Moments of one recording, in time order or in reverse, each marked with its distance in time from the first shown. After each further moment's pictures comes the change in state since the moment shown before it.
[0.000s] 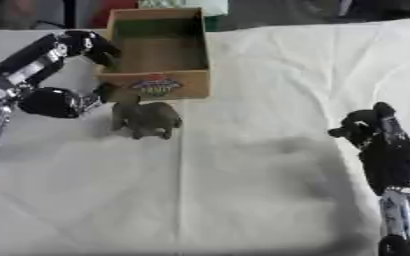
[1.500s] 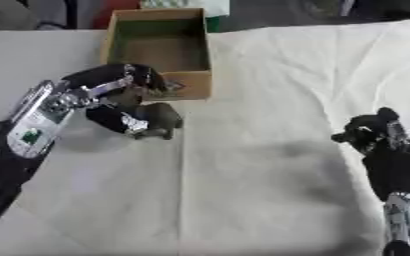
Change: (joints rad) left arm -0.144 -0.067 -0.128 0.311 -0.227 -0.085 -0.029; right arm 0.008 0.000 0.006 0.003 0.002 0.003 0.007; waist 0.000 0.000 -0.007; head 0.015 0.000
